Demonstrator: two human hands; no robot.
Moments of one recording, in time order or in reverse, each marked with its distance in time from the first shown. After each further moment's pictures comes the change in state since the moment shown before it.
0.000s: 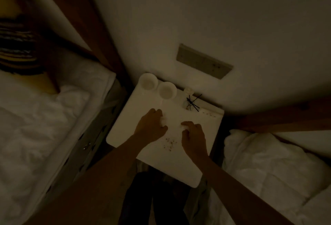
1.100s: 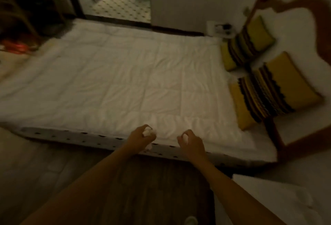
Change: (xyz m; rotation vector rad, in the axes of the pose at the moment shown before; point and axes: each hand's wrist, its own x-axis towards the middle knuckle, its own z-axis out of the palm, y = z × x) left_hand -0.661 -0.198 -0.051 -0.902 1.026 -0.711; right_hand -0.404 -0.329 0.178 -0.287 -0.843 -1.028
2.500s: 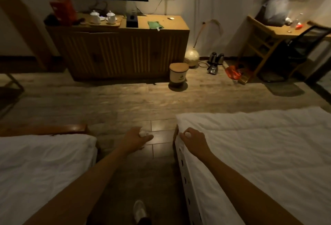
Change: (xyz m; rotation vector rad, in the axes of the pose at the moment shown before) left_hand -0.196 -0.386 -0.627 -0.317 1.232 -0.631; right_hand 0.120 -0.704 0.627 -0.326 -0.922 -1.002
